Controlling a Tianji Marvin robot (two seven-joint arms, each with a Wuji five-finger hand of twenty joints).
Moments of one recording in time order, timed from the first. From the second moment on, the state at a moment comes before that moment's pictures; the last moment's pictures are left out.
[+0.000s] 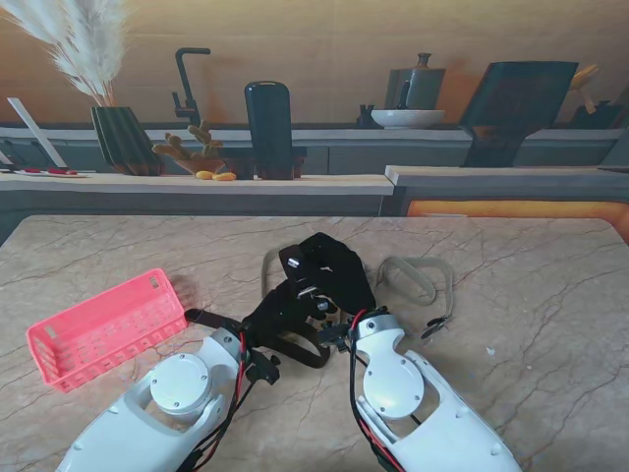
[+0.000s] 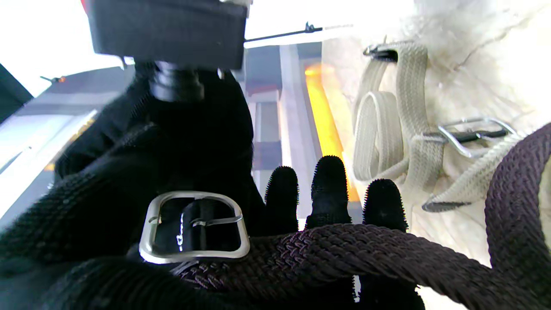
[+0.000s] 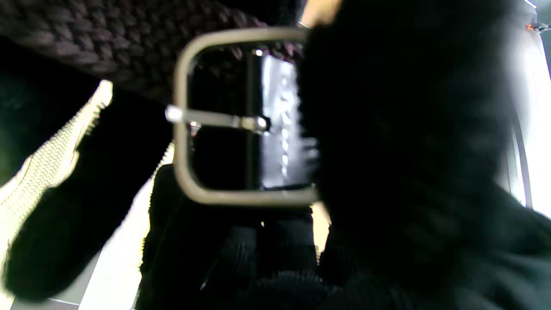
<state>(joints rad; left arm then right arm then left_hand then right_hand) 1.45 -1.18 -0.99 -1.51 -0.29 -0.23 -0.15 -1.47 -1.28 0.95 -1.58 -0.08 -0.20 -0.40 0.57 -0.52 0.70 -0.07 0.41 0.07 0.41 0.47 0.65 0.13 0.29 0.38 0.61 0.20 0.40 0.57 0.20 0.26 0.78 0.52 0.61 -0.57 0.81 -0.26 0.72 -0.34 1.08 0.31 1.12 -0.02 0.56 0.31 0.82 -0.01 0.53 0.47 0.28 0.24 0.75 0.50</state>
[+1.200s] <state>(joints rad) 1.50 -1.21 -1.00 -1.57 -0.40 -0.14 -0.06 -1.46 -1.28 0.96 -1.54 -0.19 -0.22 -0.46 0.75 -0.35 0.62 -0.08 0.43 0.01 0.62 0.63 0.75 0.10 0.38 0.43 0.70 0.20 0.51 0.59 0.25 0.26 0.90 0.54 0.63 -0.55 0.78 -0.26 0.69 -0.34 1.09 0.30 1.09 -0.02 0.58 0.30 0.78 0.00 0.56 0.47 0.23 0.24 0.77 0.47</state>
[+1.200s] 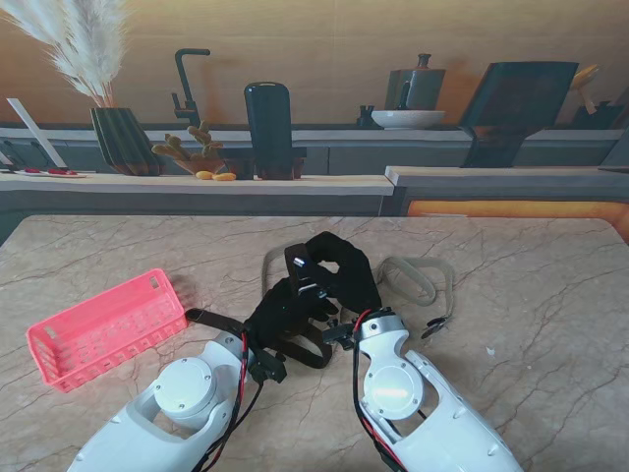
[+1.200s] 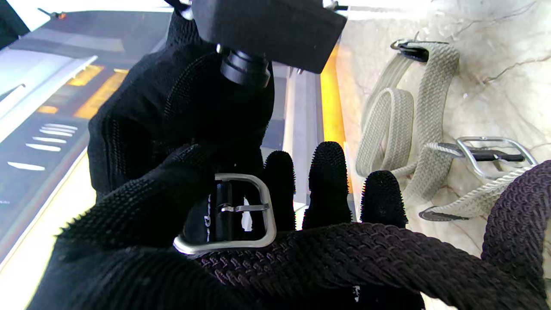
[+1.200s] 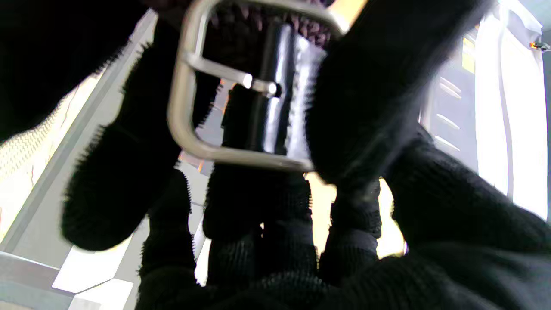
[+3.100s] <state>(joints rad) 1.49 -1.19 -1.02 -1.57 -0.45 -0.14 -0.19 -1.62 -1.15 1.22 -1.69 -0.43 -0.26 -0.13 0.87 -0.36 0.76 0.02 0.48 0.05 1.01 0.98 1.04 0.12 1.06 1.10 0.93 0.24 1.09 0.96 0.41 0.33 1.15 0.67 0.40 -0.53 0.78 -0.12 0.48 -0.16 0.67 0.55 0.82 0.10 0.52 0.35 0.68 0.08 0.47 0.48 0.23 0.27 0.67 0.52</state>
